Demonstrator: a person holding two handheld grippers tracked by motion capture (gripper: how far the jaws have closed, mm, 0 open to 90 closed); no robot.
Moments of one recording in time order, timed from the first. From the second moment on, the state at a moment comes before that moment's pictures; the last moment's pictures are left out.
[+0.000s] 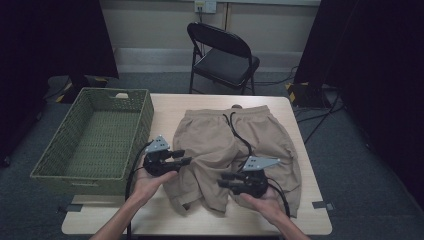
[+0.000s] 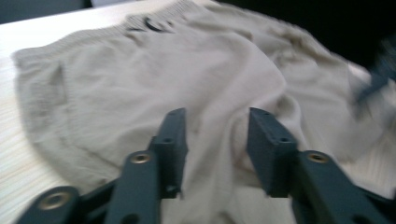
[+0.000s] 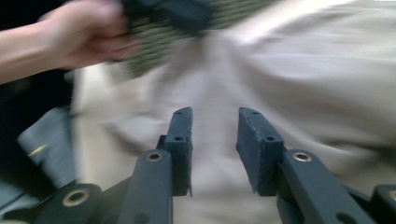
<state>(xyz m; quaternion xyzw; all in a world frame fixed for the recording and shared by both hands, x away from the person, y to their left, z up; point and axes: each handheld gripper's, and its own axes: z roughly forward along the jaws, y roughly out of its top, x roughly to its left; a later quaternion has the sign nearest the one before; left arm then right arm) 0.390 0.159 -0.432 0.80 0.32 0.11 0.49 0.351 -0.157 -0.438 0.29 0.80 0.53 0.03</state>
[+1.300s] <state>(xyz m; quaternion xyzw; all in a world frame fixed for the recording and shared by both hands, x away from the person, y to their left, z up) 0.417 0.164 -0.442 0.79 0.36 0.06 0.49 0.368 -0.220 -0.471 0.38 0.83 0.38 0.13</state>
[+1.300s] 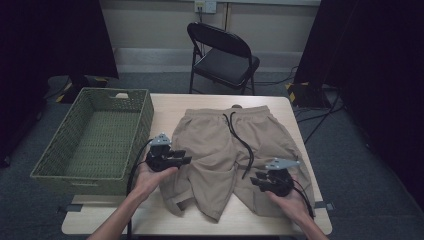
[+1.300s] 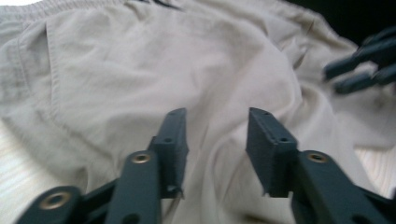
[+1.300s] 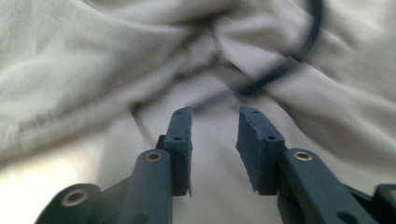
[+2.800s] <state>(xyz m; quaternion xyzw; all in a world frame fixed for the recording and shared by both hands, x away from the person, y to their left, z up) 0.411 0.157 -0.462 0.84 0.35 0.10 0.41 0.359 -0.158 -0.466 0.31 0.85 0.40 0.13</state>
